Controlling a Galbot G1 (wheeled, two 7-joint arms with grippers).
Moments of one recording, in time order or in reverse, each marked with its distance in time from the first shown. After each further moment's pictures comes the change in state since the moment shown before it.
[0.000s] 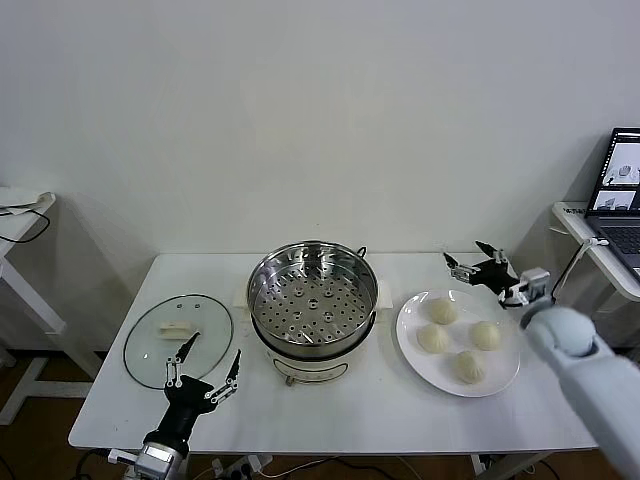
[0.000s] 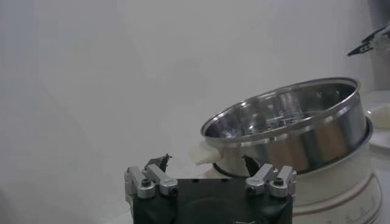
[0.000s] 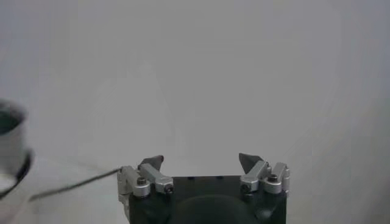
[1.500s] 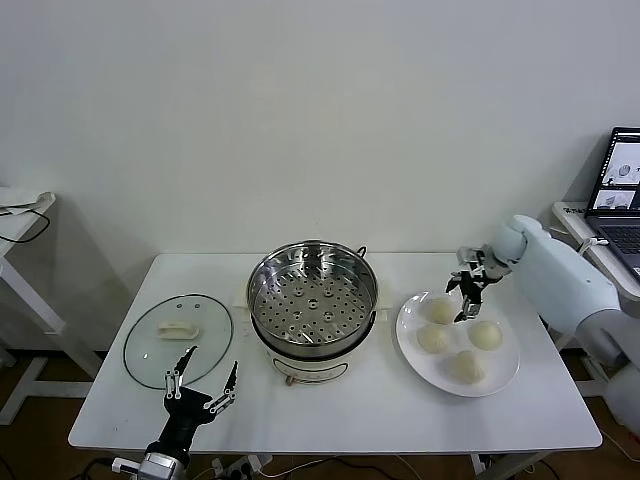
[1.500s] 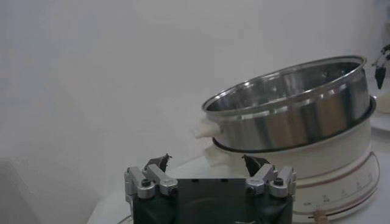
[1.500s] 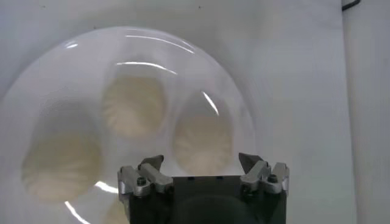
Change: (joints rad) left arm 0.019 -0.032 -0.003 0.043 0.002 -0.008 -0.010; right arm 0.463 0.356 -0.497 -0.600 -0.732 0.148 -0.453
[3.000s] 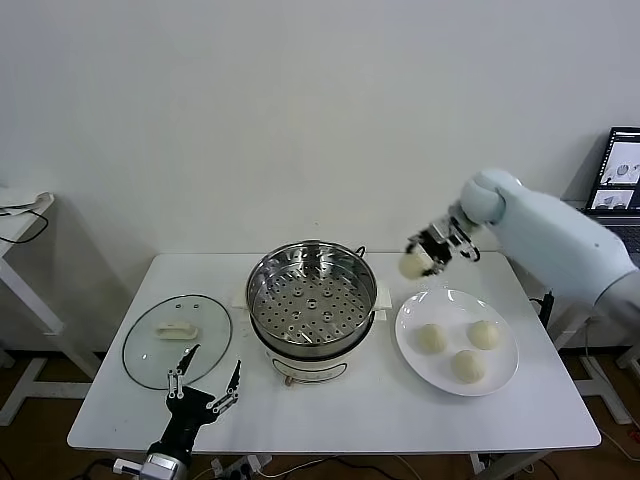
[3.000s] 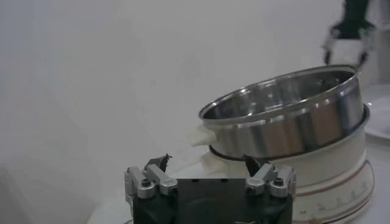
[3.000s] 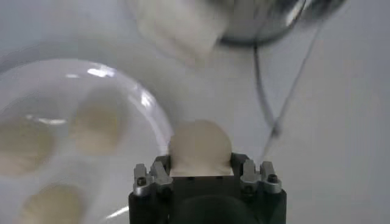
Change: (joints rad) left arm 0.009 -0.001 0.014 -0.022 0.007 -0.001 -0.003; right arm 0.387 -0.030 -0.340 0.600 0.054 0.338 0.019
